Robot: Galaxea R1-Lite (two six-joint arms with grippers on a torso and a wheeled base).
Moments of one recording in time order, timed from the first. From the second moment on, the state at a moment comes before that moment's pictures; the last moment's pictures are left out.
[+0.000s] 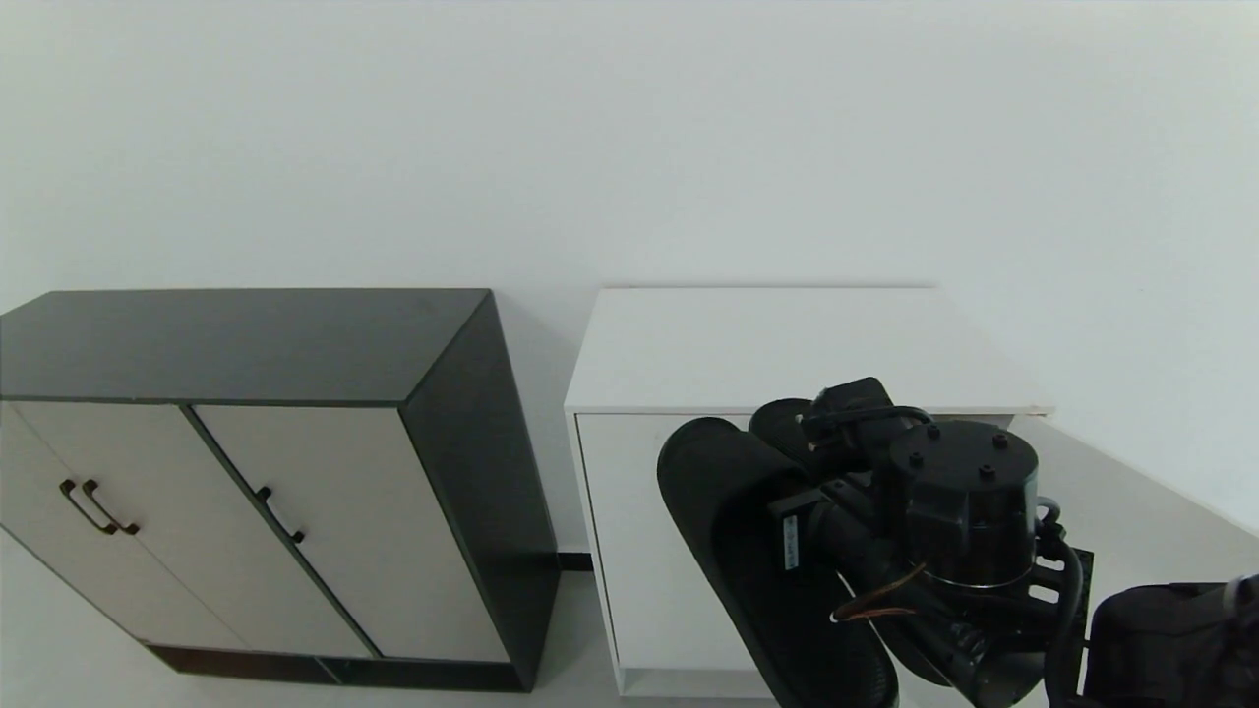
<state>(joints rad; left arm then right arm) 0.00 0.00 0.00 0.00 -0.01 0.00 0.87 1.78 -0.70 -0.87 -0.51 0.10</state>
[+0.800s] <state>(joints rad) 0.00 0.00 0.00 0.00 -0.01 0.00 0.87 1.78 -0.65 -0.90 -0.50 0.08</state>
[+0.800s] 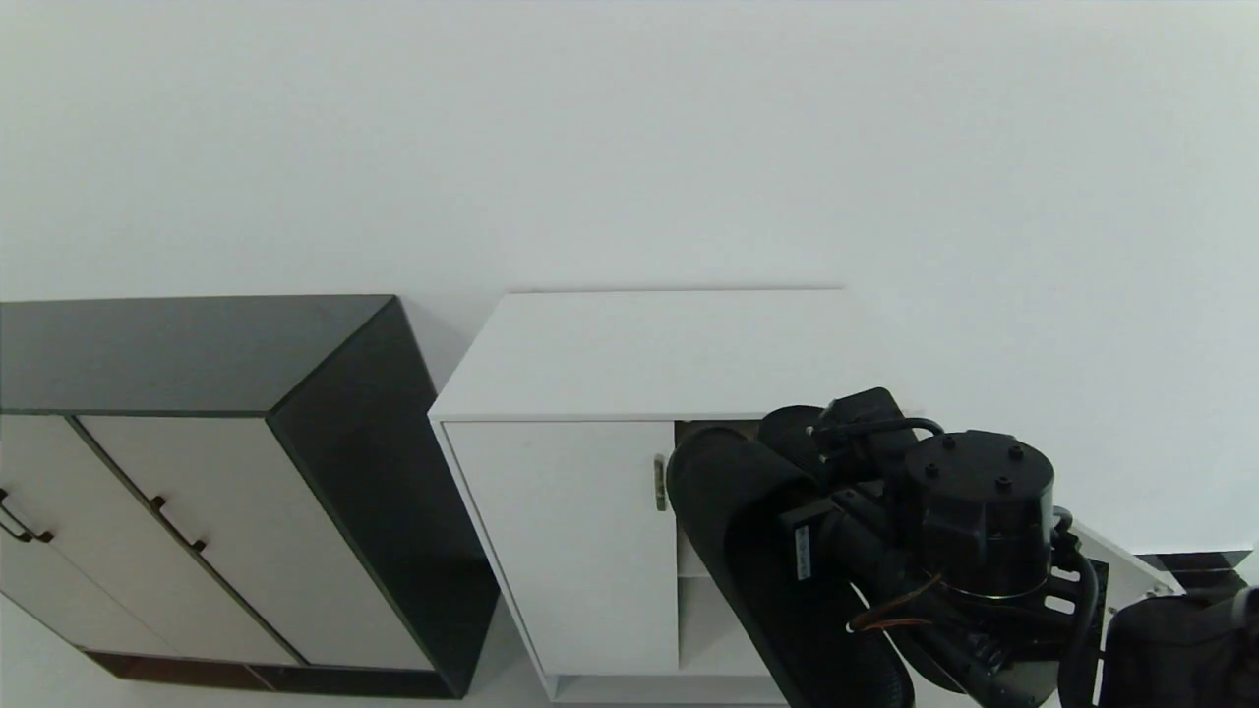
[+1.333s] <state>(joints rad) 0.00 0.00 0.00 0.00 -0.01 0.00 0.86 1.78 -0.62 -0.92 -0.49 0.05</state>
